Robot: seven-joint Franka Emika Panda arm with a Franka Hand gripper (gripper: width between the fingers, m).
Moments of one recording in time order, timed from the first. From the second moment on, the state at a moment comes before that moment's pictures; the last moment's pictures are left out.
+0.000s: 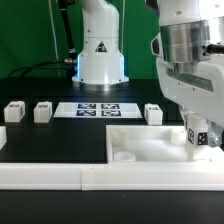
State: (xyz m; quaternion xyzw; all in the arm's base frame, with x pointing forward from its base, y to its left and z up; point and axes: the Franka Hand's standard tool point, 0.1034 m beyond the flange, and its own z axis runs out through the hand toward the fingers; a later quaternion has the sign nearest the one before) arm 0.629 0.117 0.060 -0.77 0.64 0.04 0.08
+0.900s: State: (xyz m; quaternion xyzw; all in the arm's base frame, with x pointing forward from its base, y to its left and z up) arm 0.630 0.114 0.060 -0.99 0.15 -0.01 0.07
